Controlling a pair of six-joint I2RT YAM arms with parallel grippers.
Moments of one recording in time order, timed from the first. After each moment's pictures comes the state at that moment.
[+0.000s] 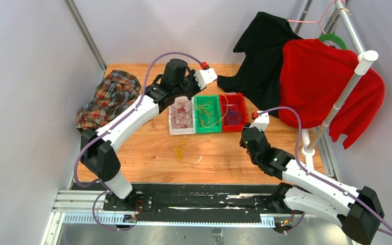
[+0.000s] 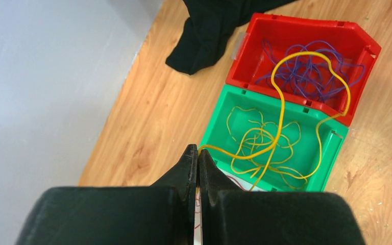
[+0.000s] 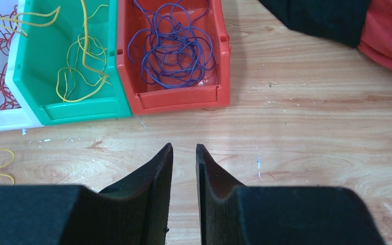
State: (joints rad) left arm -0.60 1.61 1.51 -0.32 0.22 0.60; right arm 0.82 0.88 0.54 -0.19 0.69 0.48
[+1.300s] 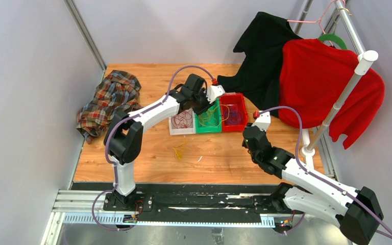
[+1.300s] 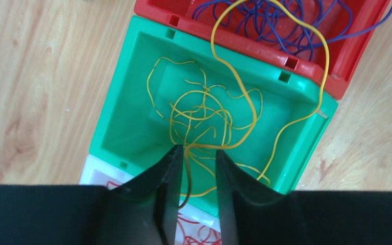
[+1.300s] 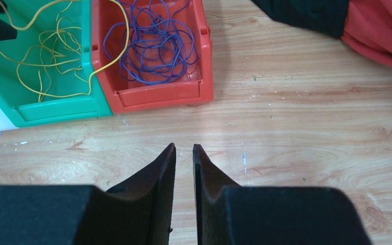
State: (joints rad) left arm -0.63 1.90 1.49 -0.35 0.20 0.49; right arm 0.78 0.89 0.54 -0.22 0.69 0.48
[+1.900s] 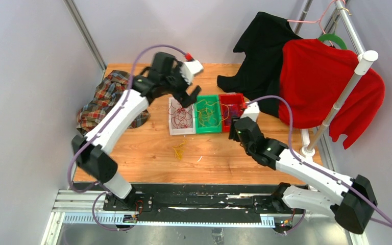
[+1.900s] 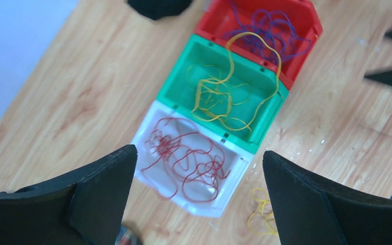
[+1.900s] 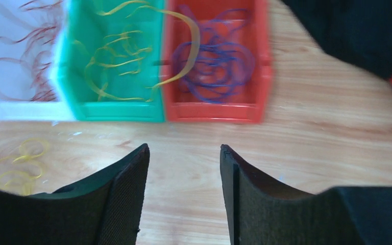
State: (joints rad) left arm -0.54 1.64 1.65 -0.68 0.31 0.41; right arm 0.80 0.99 0.69 -0.24 0.61 0.43
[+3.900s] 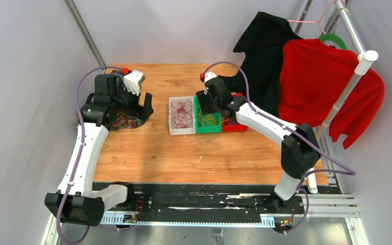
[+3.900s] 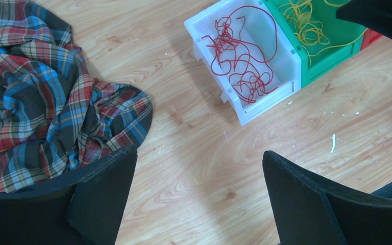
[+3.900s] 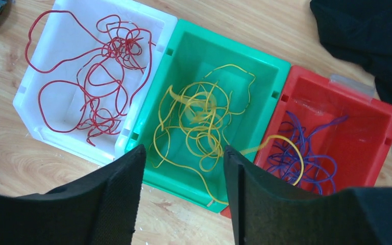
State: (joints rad) left arm -0.07 1.13 1.26 -0.79 0.34 0.24; right arm 0.70 1.72 1.38 -0.33 0.18 0.14
